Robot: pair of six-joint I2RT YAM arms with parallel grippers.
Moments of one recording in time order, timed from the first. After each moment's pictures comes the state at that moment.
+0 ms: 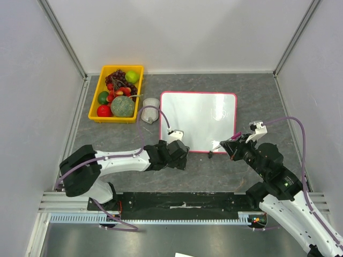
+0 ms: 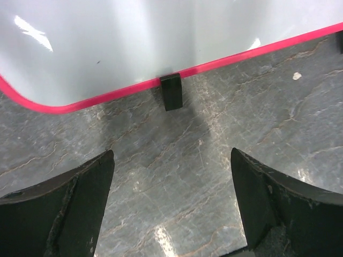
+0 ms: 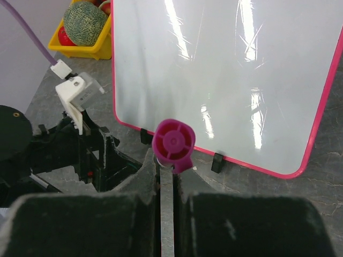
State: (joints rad) left arm -1.10 1.48 0.82 -0.33 -0.36 -0.69; right arm 0.58 0.37 0.56 -0.45 0.06 0.51
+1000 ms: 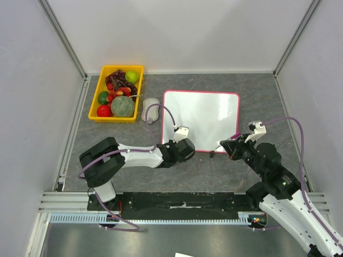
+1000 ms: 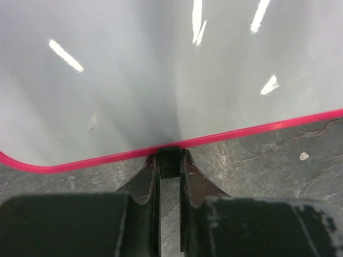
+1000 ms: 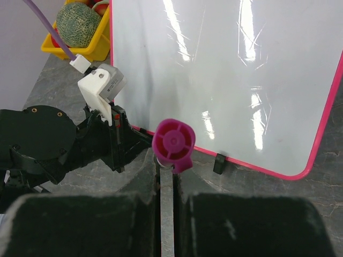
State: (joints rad) left arm -1.09 1.72 0.89 -0.13 -0.49 -0.69; right arm 0.59 0.38 0.54 -0.42 0.07 0.51
